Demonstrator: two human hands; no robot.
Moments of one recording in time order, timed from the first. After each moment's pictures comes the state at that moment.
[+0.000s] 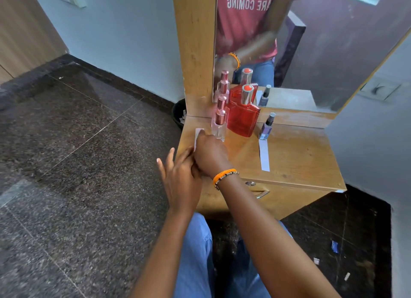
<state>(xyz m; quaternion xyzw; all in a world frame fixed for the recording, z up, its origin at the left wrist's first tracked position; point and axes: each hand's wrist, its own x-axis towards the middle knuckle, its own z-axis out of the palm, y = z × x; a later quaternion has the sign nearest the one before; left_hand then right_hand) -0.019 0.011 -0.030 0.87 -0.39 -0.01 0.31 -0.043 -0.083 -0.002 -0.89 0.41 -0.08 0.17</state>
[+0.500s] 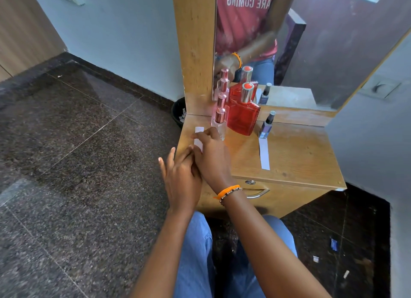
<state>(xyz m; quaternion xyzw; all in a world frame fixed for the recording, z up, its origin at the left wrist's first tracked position) -0.021 0.012 -0.029 0.86 -0.39 -0.02 0.34 -0.060 -0.064 -0.008 -0.85 0.39 -0.26 0.25</state>
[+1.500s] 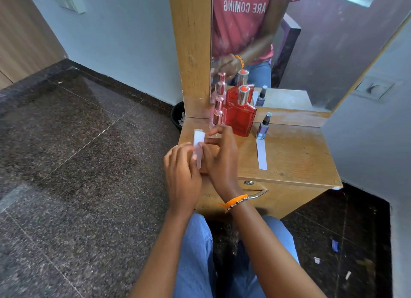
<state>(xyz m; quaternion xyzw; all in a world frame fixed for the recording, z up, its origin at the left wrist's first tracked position) -0.020 0.013 -0.021 0.78 -0.42 0.01 0.47 -0.081 -0.055 -0.001 -0.70 0.31 -0.50 0.42</state>
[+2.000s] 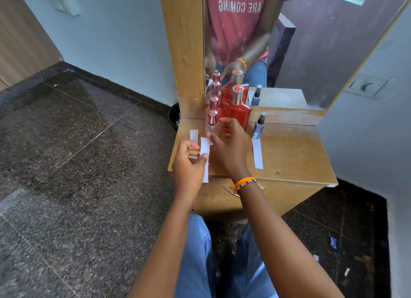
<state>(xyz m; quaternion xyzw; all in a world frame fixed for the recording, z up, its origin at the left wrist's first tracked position) -0.028 -0.011 -0.006 0.74 -0.30 -0.19 0.57 -0.090 -0.102 -0.002 -0.70 0.42 -0.44 0.37</state>
